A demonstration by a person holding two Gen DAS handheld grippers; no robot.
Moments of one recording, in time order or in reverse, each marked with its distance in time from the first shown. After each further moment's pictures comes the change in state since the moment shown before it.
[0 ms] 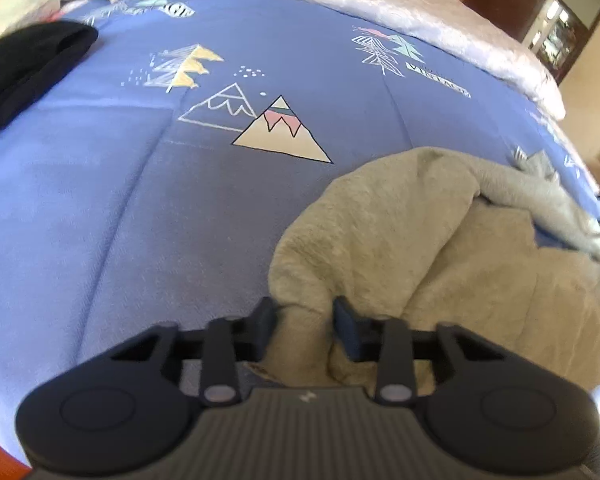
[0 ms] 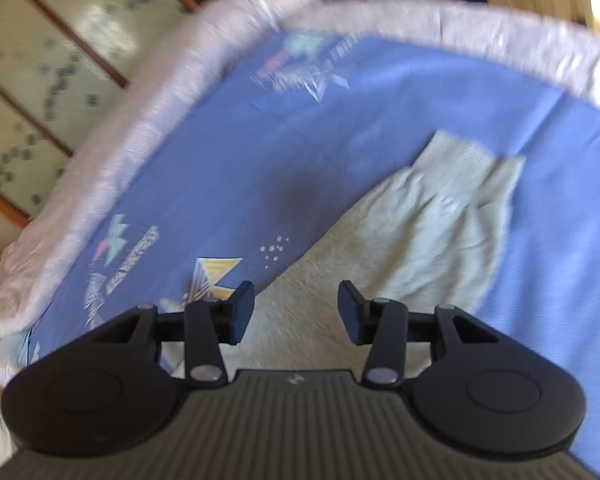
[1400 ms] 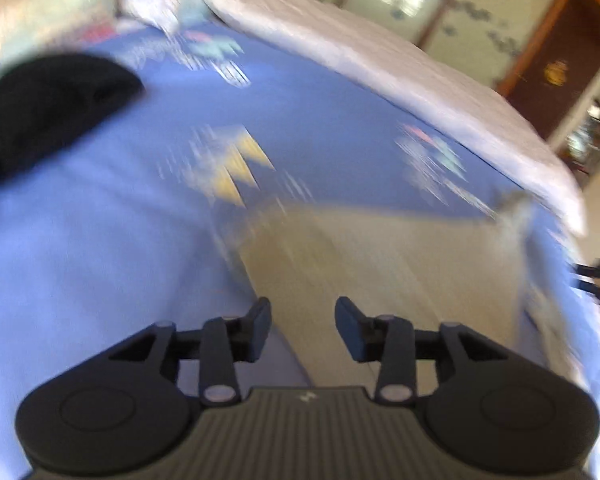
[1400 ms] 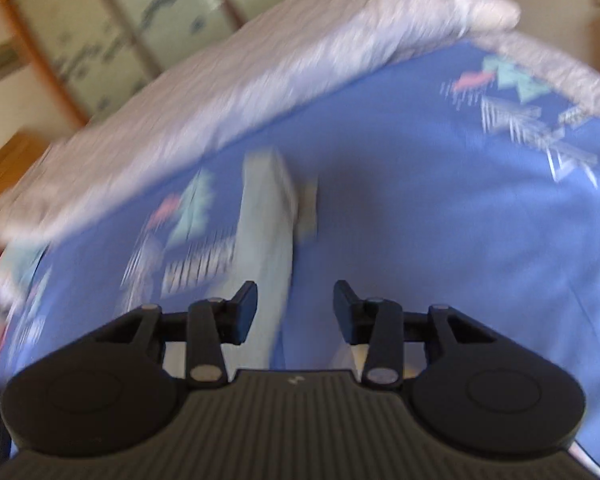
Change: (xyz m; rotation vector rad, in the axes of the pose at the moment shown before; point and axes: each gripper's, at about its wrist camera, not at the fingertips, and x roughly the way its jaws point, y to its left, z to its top) left arm -0.017 0.039 0.068 -0.220 -0.141 -0.054; right arm 0.027 0.127 0.010 -0.493 0.100 0.179
